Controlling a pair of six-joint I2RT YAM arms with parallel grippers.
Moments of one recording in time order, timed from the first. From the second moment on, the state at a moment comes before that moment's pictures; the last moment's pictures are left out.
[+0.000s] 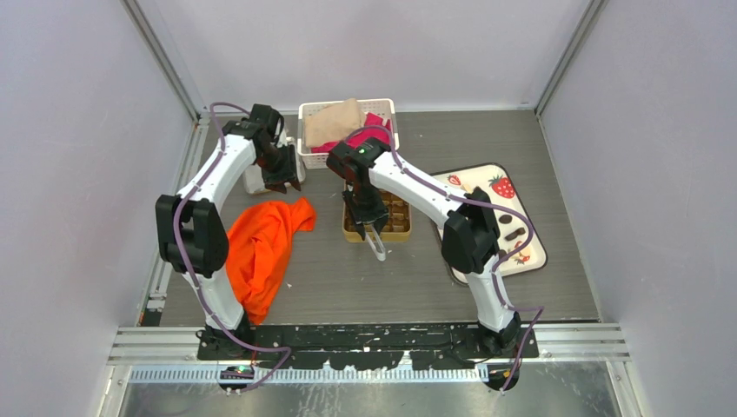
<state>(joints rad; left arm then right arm) -0.19 1.83 1.63 -1.00 0.16 -0.34 0.82 2.11 2.01 -1.41 -0.02 0.47</state>
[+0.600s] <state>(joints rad) -0.19 1.79 1.60 -1.00 0.16 -0.34 0.82 2.13 2.05 -1.41 0.04 0.48</state>
